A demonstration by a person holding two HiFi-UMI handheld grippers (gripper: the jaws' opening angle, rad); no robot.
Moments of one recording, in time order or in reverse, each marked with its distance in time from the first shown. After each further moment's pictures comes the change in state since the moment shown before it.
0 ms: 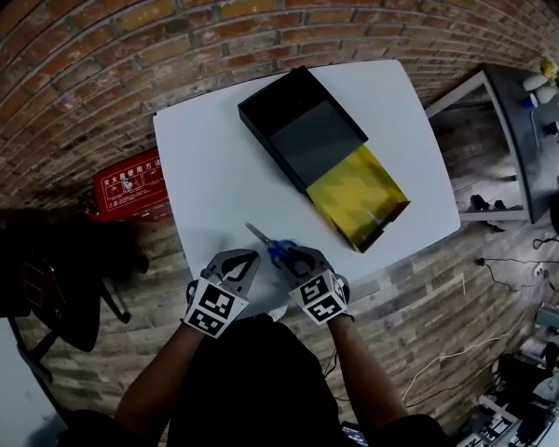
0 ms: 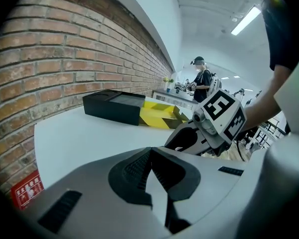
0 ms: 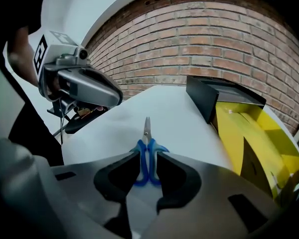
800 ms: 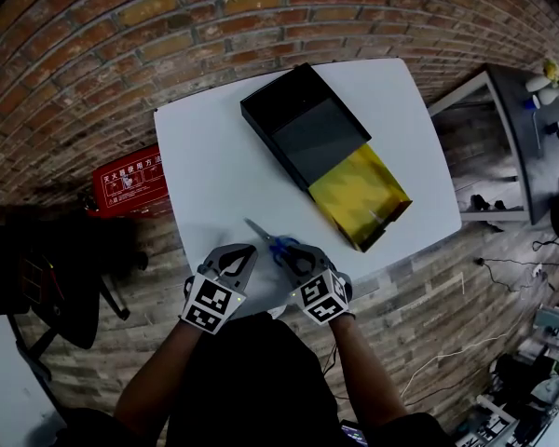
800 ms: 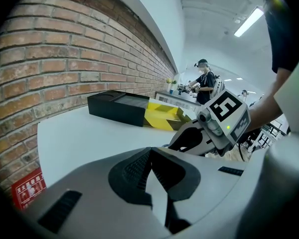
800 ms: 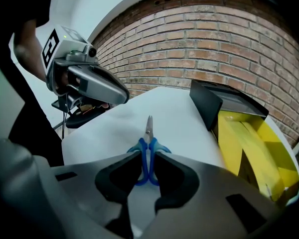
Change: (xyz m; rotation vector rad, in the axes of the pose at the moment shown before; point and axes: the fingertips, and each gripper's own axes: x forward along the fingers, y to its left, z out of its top) left arm -0.001 0.012 0.002 -0.028 -0.012 0.023; right arm -0.002 0.000 0.007 -0.078 -0.001 -0.003
